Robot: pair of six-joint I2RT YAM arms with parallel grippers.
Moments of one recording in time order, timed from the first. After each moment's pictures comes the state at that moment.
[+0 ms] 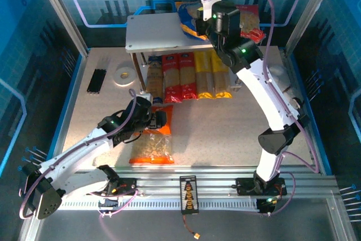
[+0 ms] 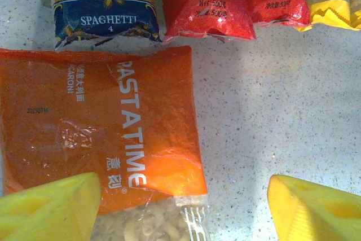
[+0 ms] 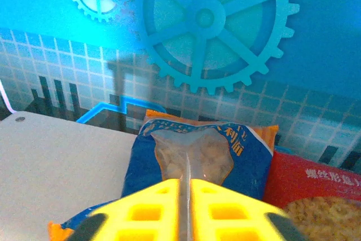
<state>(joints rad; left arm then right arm) -0.63 1.04 0.79 -0.57 -0.14 -0.64 0.59 1.81 2.25 -0.57 0.39 -0.06</state>
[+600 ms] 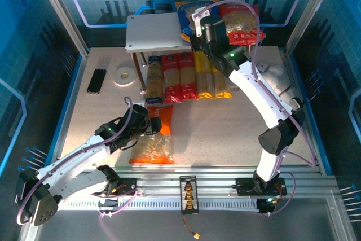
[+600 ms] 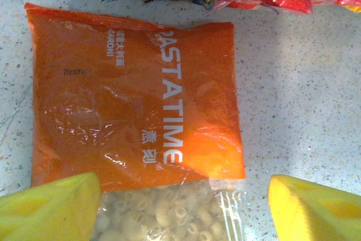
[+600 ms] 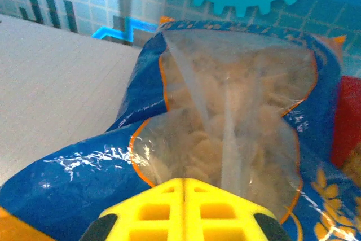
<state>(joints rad) -0.63 0.96 0.67 -0.58 -0.18 -0.69 0.59 1.79 2.02 -0.57 0.34 -0.03</state>
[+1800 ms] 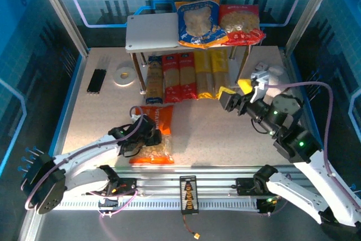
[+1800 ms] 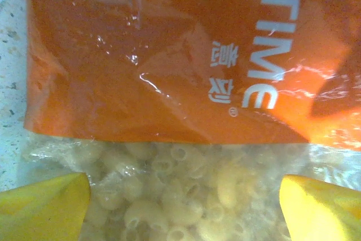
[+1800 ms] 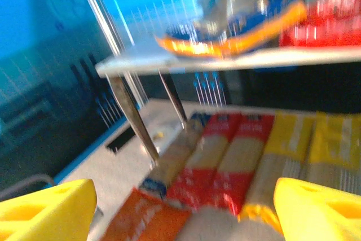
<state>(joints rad) -0.68 1.12 0.54 -0.56 -0.20 -0.84 0.62 0.70 0.98 -0.40 0.04 0.31</state>
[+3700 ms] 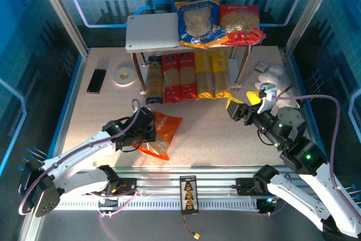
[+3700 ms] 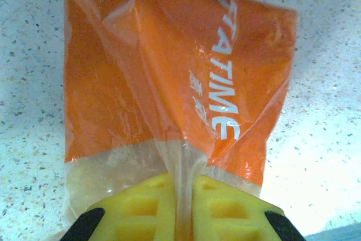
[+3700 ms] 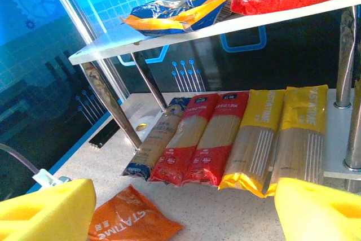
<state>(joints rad) -0.70 1.03 0.73 -0.76 -0.11 -0.74 0.62 0.56 0.91 -0.49 0.12 0.36</state>
